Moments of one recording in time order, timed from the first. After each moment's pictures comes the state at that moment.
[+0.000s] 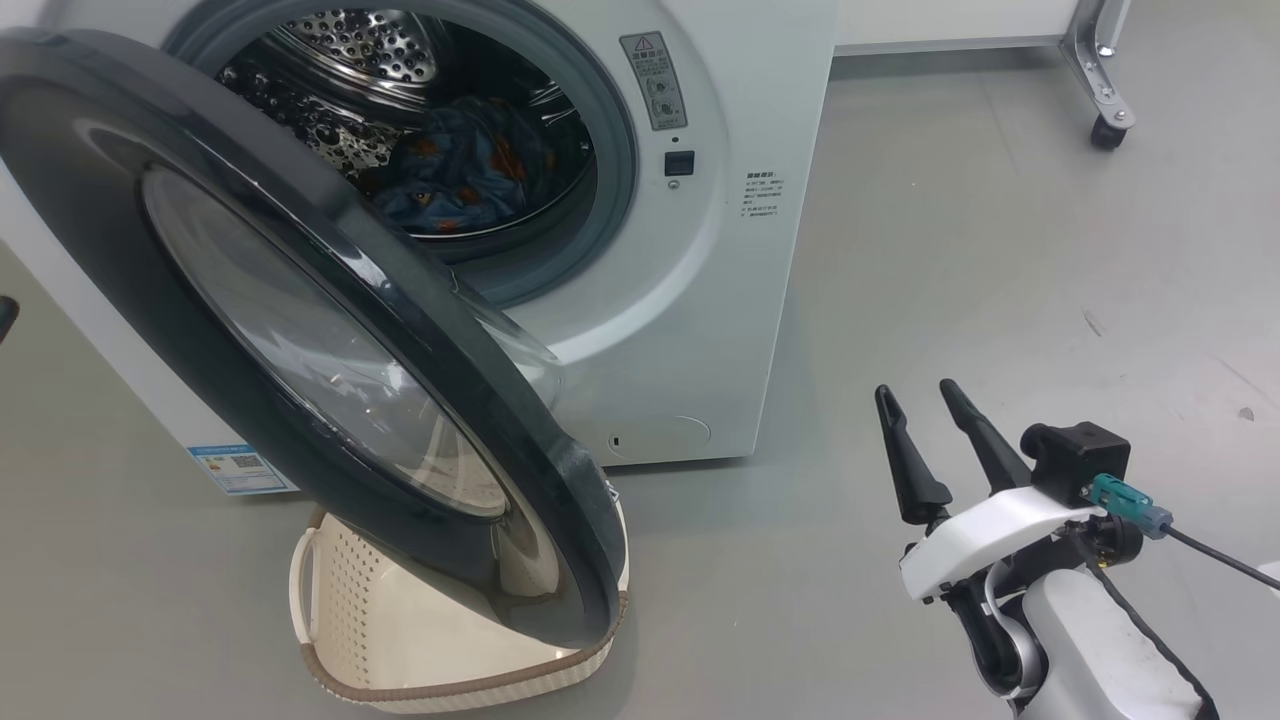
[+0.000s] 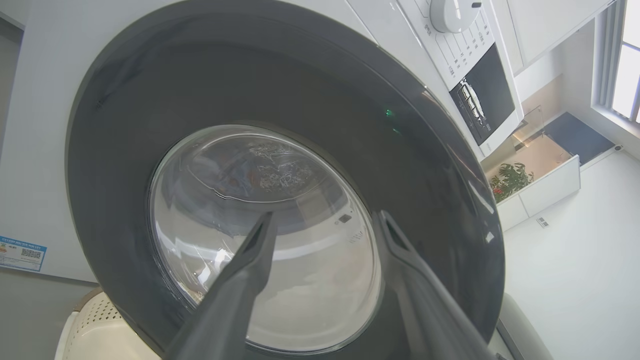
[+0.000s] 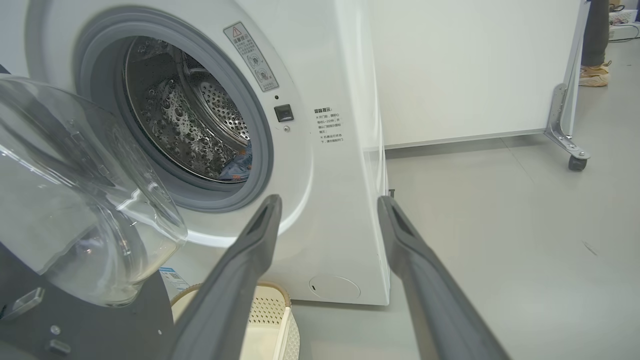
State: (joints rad) left arm -0.29 0.34 0.34 -0.18 -1.26 -0.10 0.92; right arm -0.25 -0.14 0.38 0.39 0.52 0.12 -0.25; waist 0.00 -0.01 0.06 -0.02
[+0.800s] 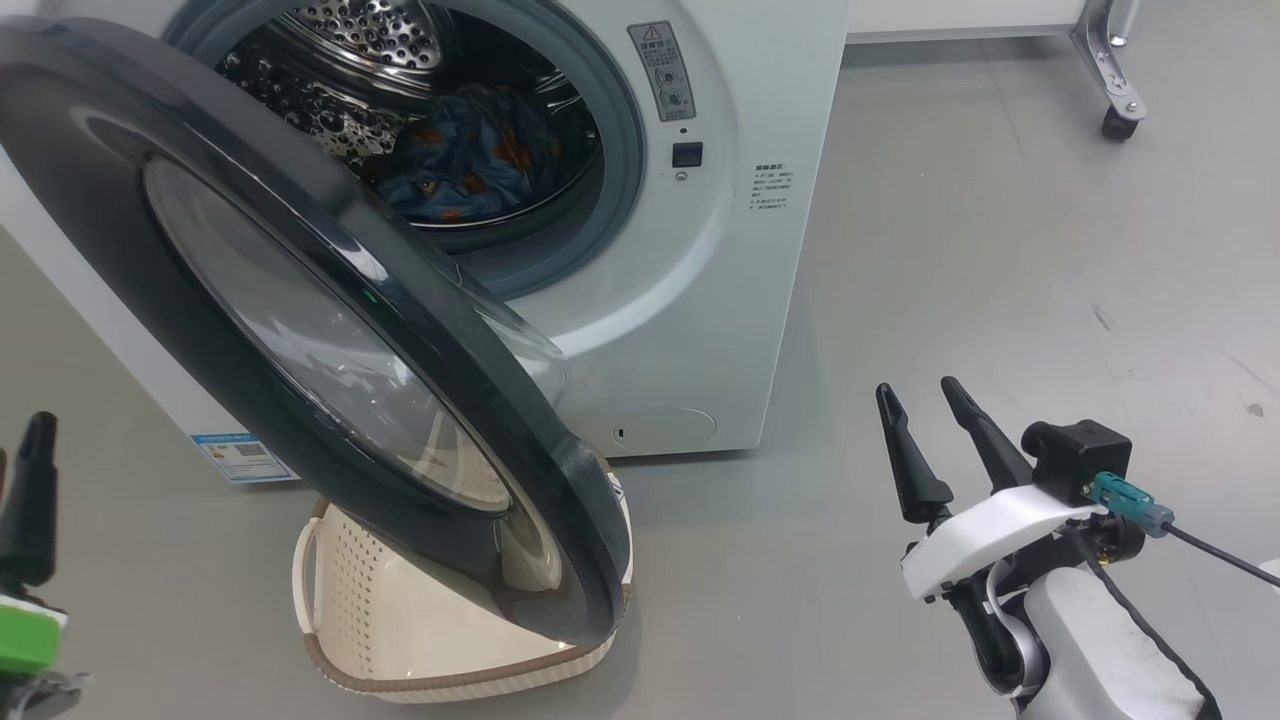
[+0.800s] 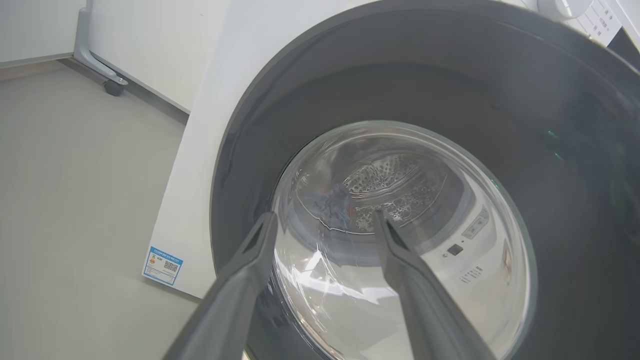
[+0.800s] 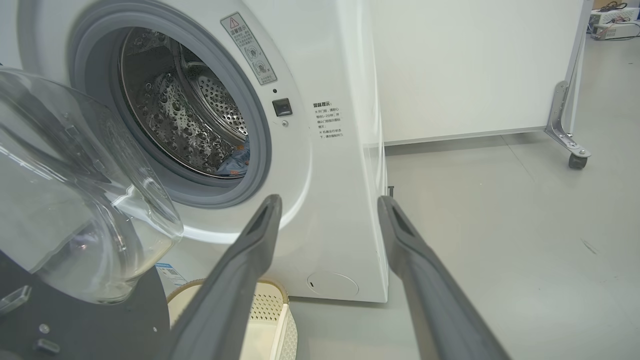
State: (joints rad) left arm -0.05 0.22 0.24 -0.20 -0.89 -0.12 0.37; right arm -0.25 -0.15 0.38 0.38 0.52 0.12 -0.25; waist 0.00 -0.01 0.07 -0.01
